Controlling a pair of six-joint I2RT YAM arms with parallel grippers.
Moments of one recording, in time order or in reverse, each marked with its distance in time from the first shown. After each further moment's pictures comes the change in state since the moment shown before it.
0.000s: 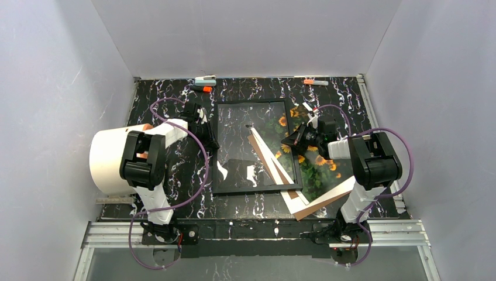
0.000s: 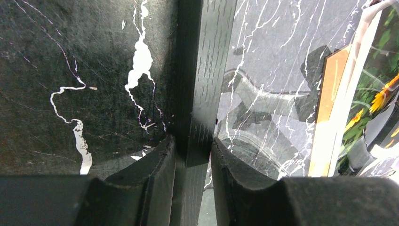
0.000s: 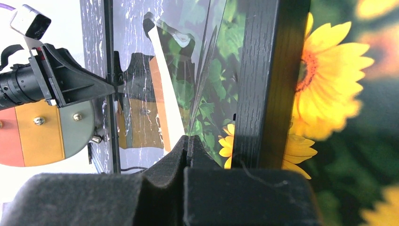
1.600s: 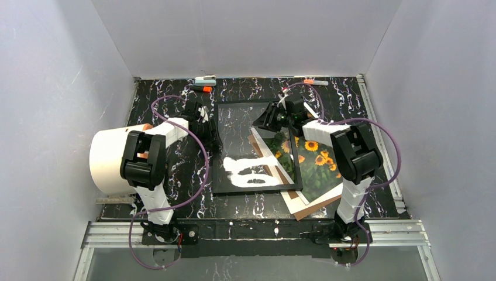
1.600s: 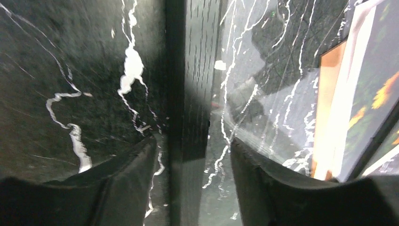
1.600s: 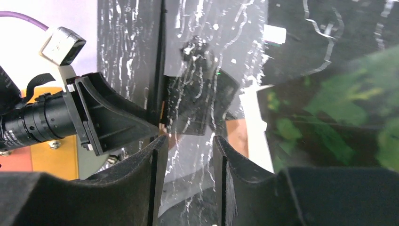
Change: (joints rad) left arm -0.006 -0.001 0.010 -0.005 -0.002 0.026; right arm 0.237 0.105 0.419 -0.264 0.192 0.045
